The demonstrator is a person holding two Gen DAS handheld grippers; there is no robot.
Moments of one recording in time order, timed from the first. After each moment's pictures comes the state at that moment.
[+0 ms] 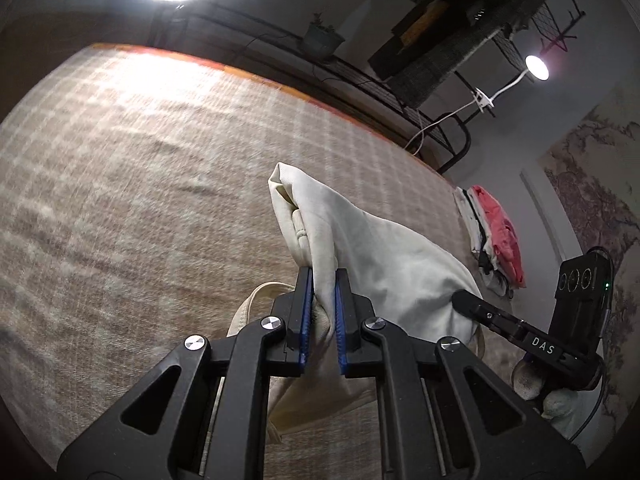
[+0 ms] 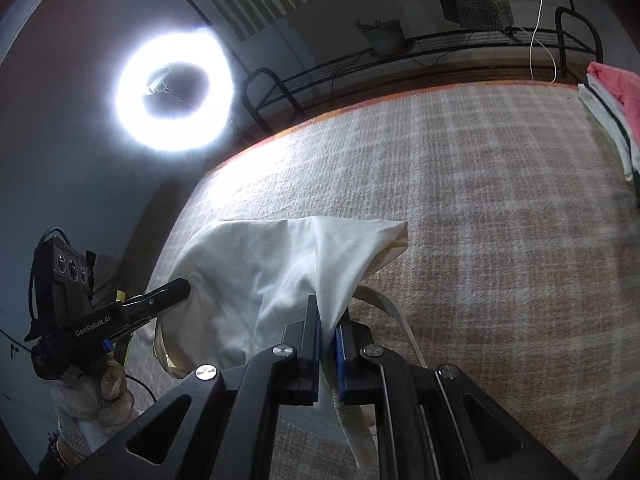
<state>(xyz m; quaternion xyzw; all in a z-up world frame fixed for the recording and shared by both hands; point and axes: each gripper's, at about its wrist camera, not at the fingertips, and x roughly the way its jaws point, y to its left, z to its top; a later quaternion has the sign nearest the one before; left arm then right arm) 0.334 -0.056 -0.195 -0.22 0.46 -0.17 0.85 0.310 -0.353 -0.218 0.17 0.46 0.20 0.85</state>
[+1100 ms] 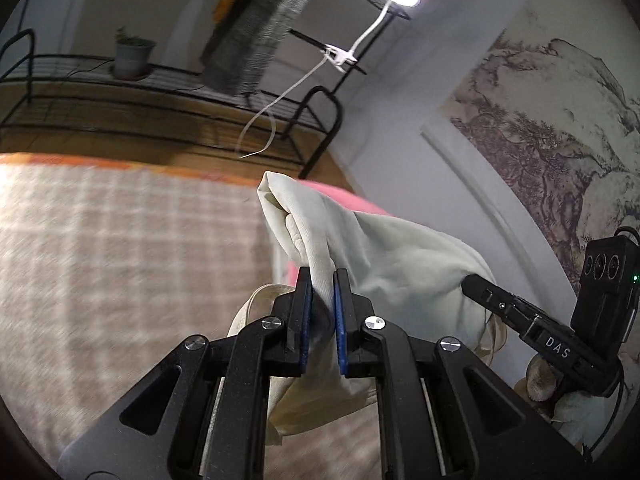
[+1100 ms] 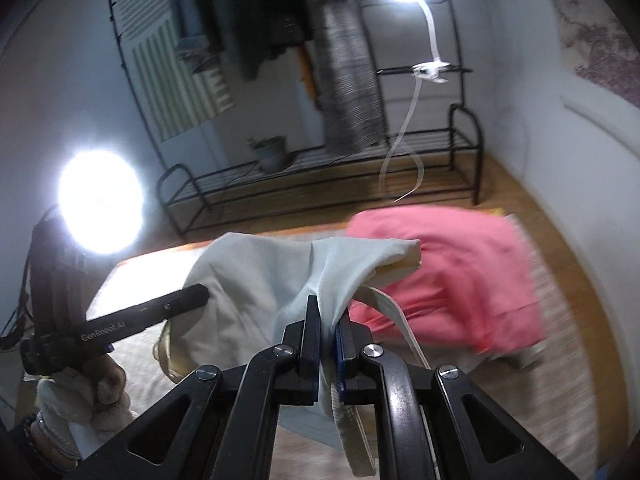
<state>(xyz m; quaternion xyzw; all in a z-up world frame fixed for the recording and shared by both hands) 0.406 -0.424 -0.126 -0.16 0.40 -0.33 0.84 0.293 -0.627 -0.111 0.11 0.34 0.04 0.93</state>
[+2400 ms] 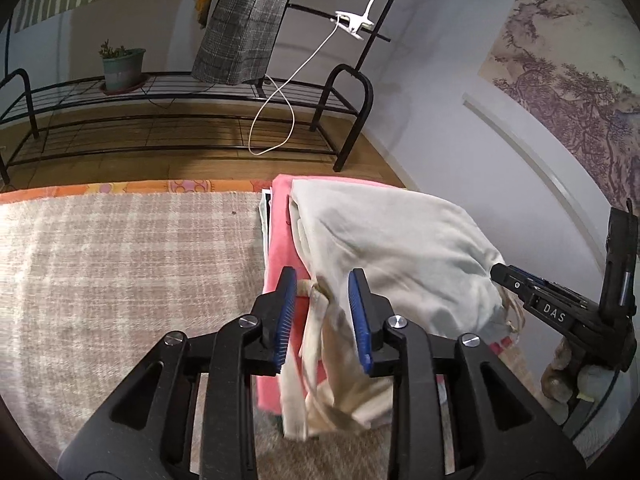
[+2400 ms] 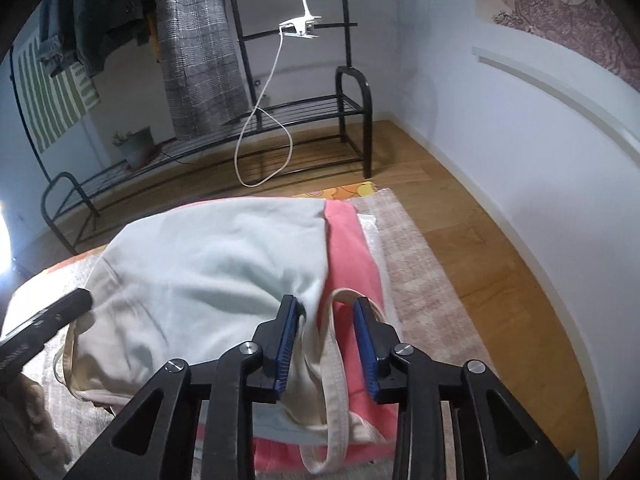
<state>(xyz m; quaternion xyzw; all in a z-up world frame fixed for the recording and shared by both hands) 0.460 -0.533 -0.186 -0.07 0.41 -0.27 0.87 0.377 -0.779 -0.194 0.10 0.40 -0.12 0.90</state>
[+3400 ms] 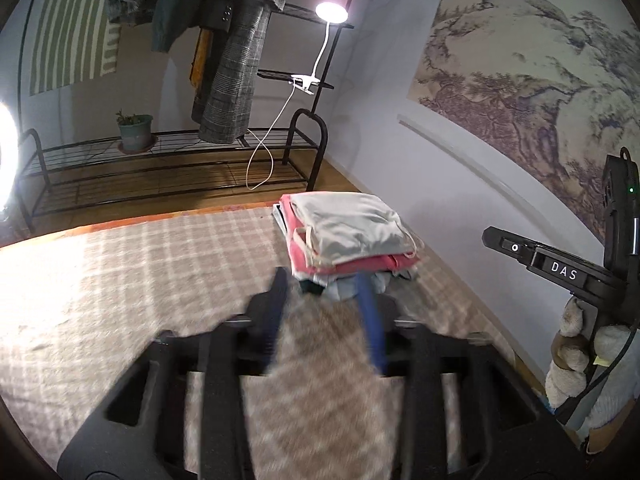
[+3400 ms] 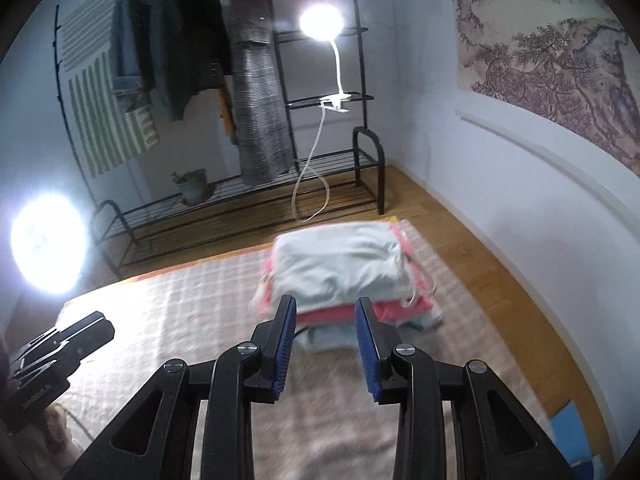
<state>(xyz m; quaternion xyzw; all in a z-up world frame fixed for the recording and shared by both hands) 0.260 -0.349 -0.043 -0.03 0.33 -0.34 0.88 0.191 -0.604 -0.041 0.11 0.32 -0.12 0.93</state>
